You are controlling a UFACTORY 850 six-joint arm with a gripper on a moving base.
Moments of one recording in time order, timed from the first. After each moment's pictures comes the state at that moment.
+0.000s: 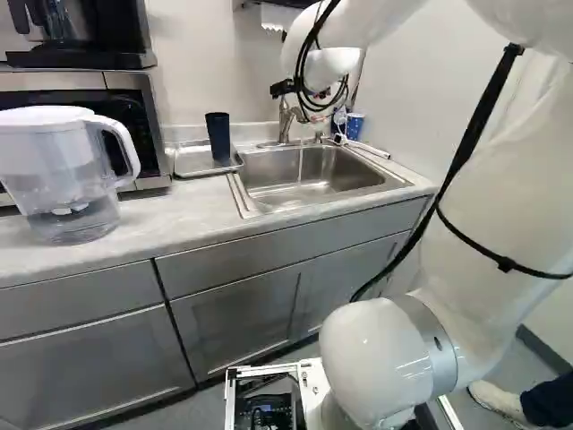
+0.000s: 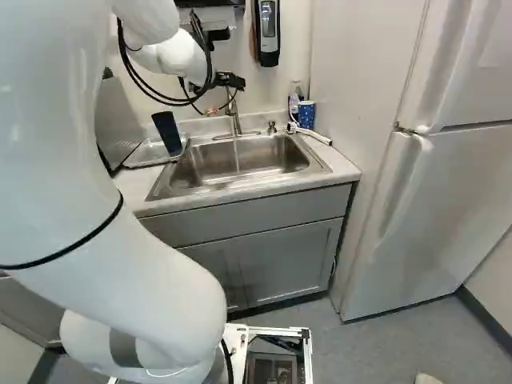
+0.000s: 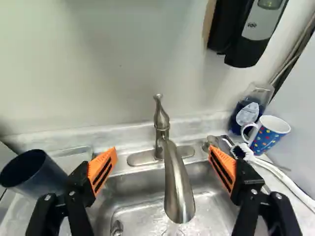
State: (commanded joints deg) arm 4.2 3.4 -59.2 10.2 5.3 -11.0
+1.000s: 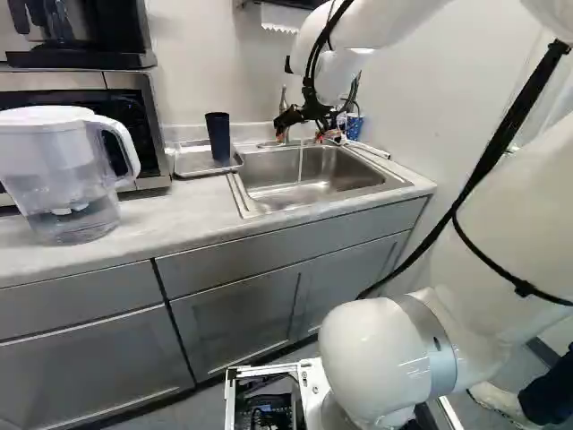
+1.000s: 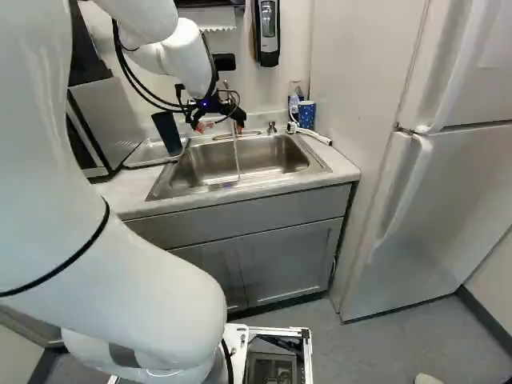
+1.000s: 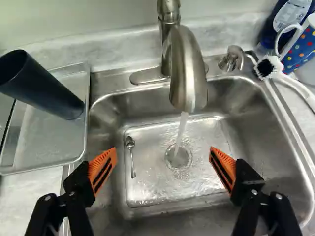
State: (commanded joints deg) arm 2.6 6.9 -55.9 10.5 -21.5 -11.0
